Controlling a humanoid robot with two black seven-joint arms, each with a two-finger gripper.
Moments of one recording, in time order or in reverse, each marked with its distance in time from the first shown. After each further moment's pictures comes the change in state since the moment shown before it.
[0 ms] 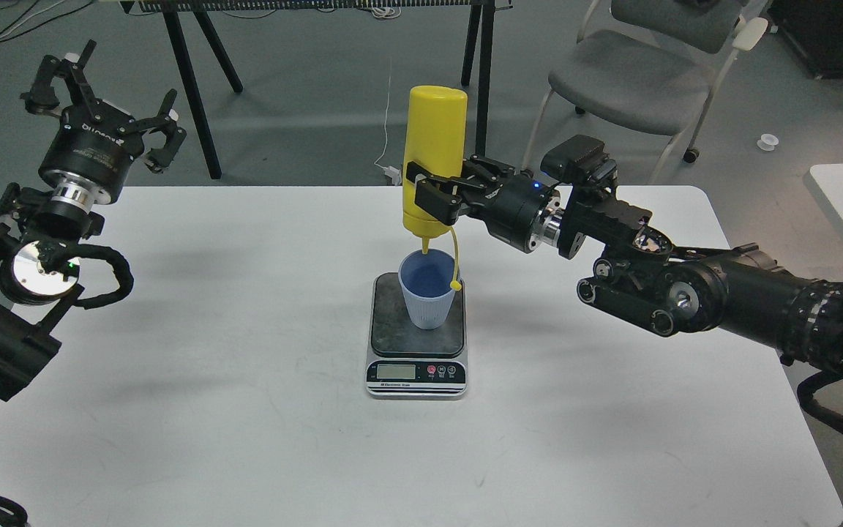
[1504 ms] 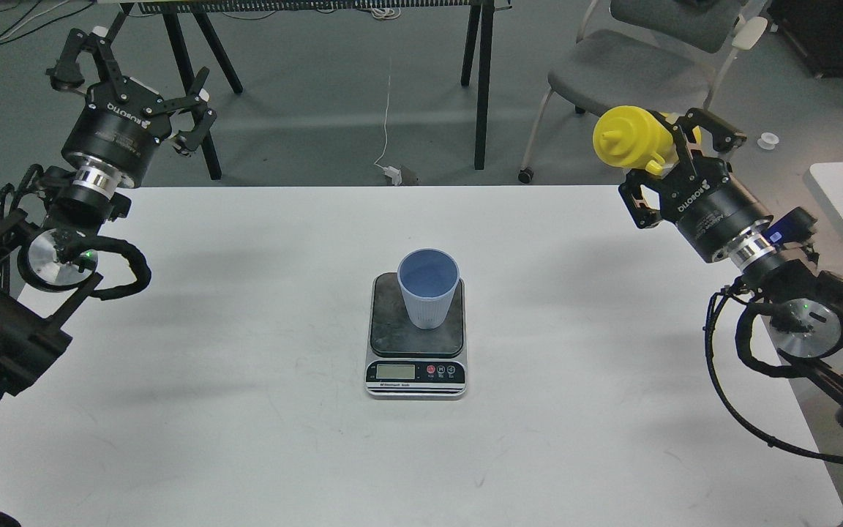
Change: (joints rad) left arm 0.011 0.011 0.001 -0.169 0.000 0.044 0.000; right arm -0.553 -0.442 0.681 0.353 1.380 0.794 -0.019
